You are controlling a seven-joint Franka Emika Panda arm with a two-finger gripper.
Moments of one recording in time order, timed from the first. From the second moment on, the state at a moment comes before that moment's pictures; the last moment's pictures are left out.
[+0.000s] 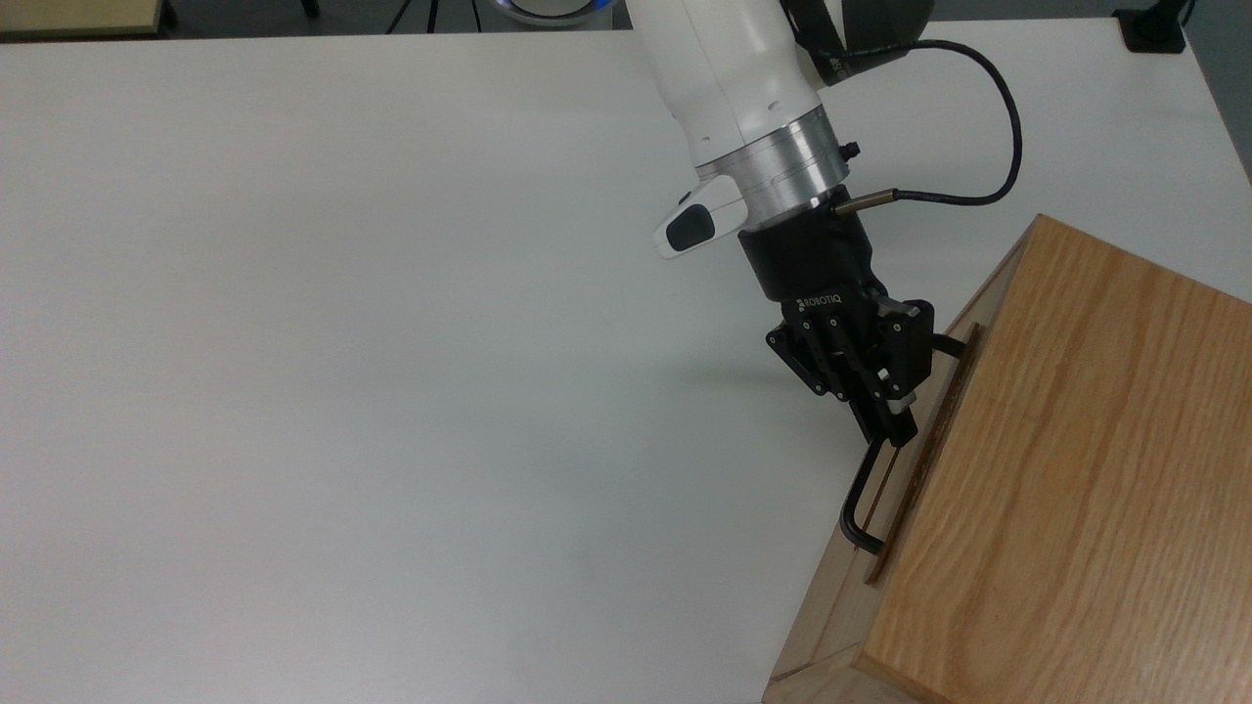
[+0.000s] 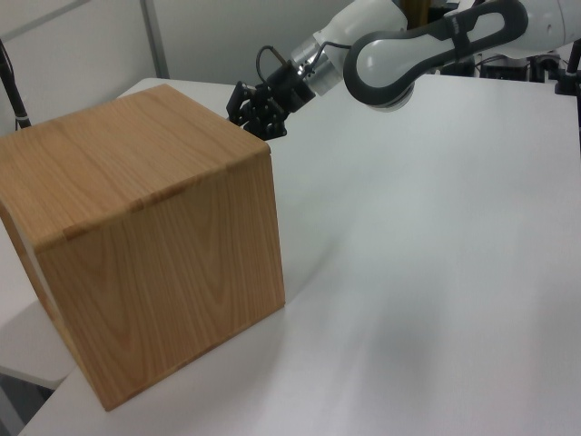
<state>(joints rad) 0.12 0.58 0.29 -1.38 0.41 2.88 0.66</state>
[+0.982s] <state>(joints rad) 0.05 0.45 0.29 -1.56 0.41 2.88 0.65</state>
